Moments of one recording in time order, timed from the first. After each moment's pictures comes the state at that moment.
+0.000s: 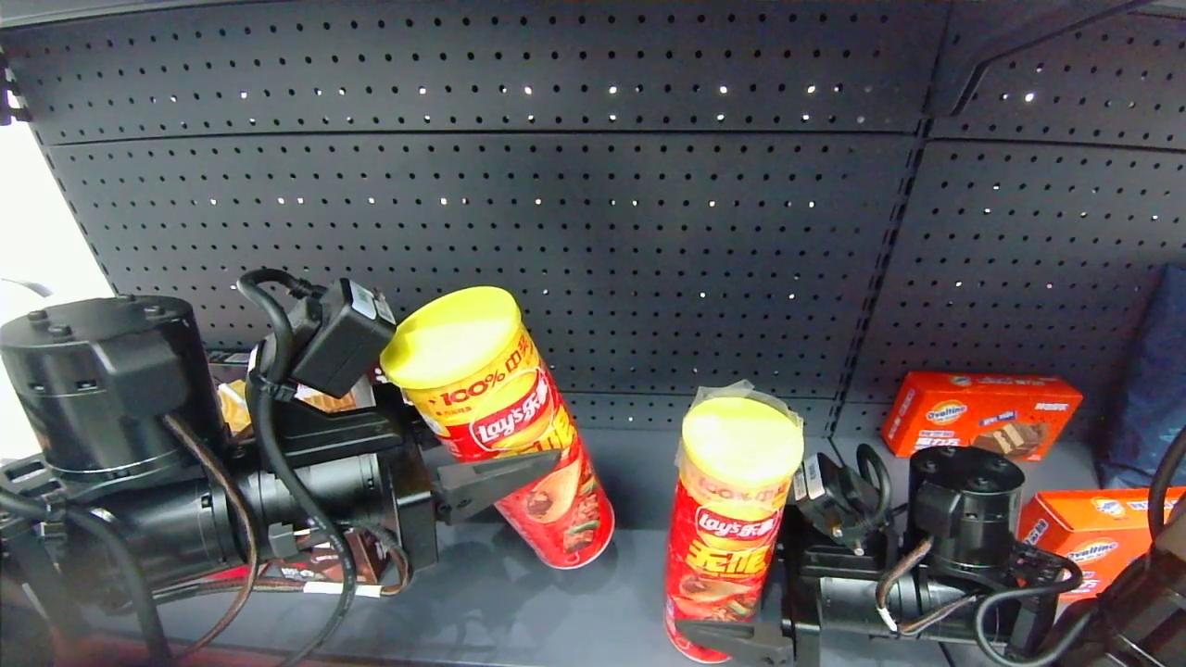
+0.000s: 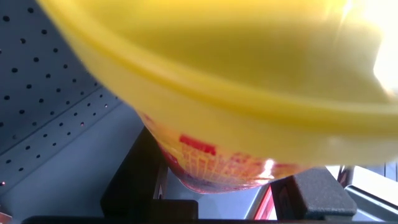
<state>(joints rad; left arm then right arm) -0.46 1.48 -0.59 -0.73 -0.56 0.04 0.58 1.91 -0.38 -1.28 0.72 -0.14</state>
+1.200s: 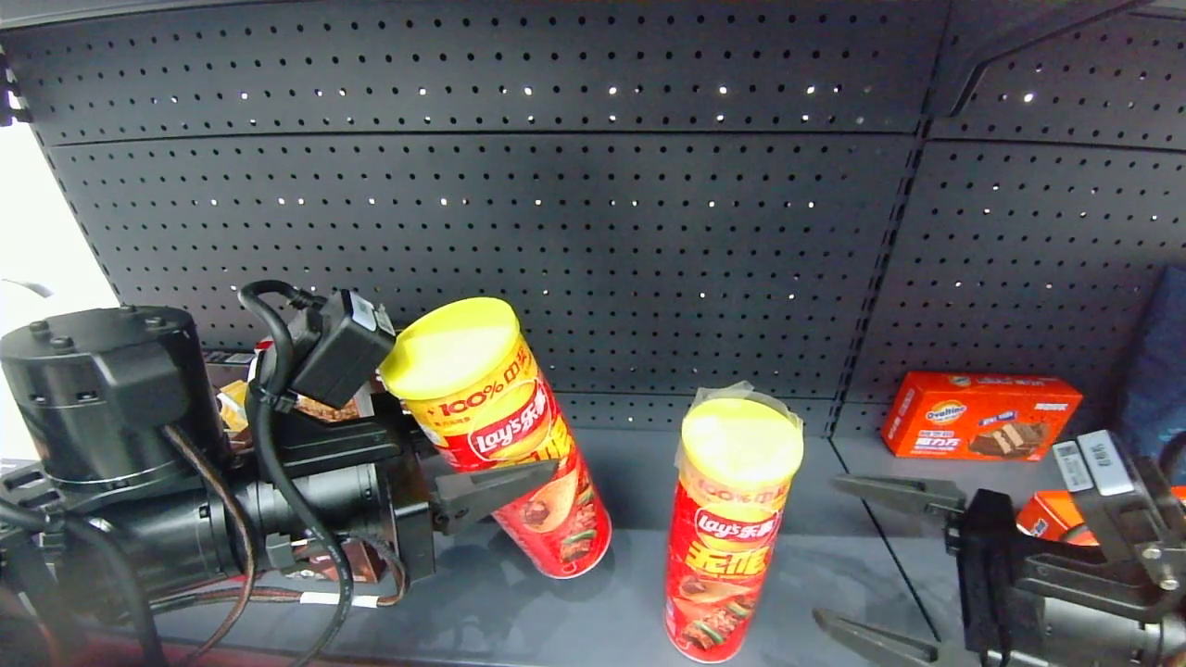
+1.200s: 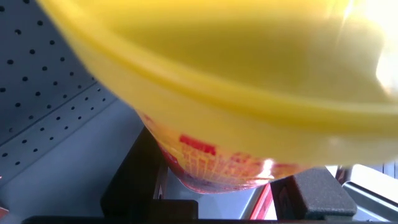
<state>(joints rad) -0.46 1.47 -0.57 -0.73 -0.55 0.04 0.52 1.38 -0.18 -1.15 0.54 -0.11</state>
